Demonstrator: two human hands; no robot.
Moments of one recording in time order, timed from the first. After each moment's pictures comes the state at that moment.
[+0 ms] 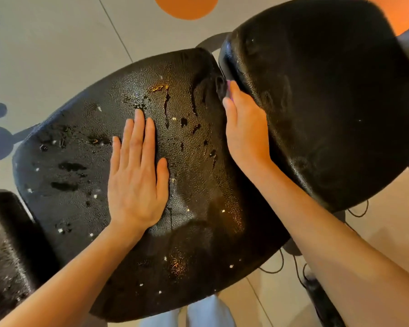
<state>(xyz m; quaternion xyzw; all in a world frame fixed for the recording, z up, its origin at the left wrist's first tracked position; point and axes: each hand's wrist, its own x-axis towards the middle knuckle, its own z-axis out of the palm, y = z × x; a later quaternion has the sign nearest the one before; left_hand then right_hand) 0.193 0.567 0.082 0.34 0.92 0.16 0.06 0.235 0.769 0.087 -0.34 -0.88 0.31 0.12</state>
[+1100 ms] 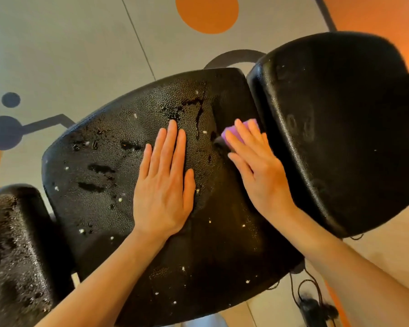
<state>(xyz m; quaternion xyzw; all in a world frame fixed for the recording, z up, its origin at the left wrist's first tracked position) 0.190 0.563 0.081 0.36 0.92 0.17 0.07 0.267 0.739 0.092 -0.18 -0.94 0.30 0.06</state>
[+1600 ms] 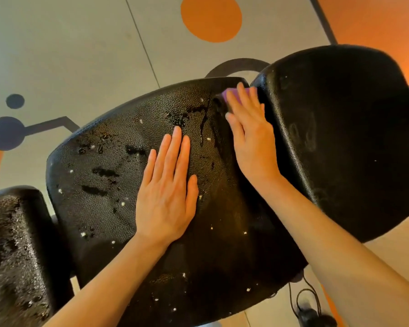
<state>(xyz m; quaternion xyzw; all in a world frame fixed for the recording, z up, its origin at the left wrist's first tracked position) 0.189 0.563 0.080 0.36 0.92 0.16 0.06 0.202 0.755 0.091 -0.23 -0.91 0.32 0.10</state>
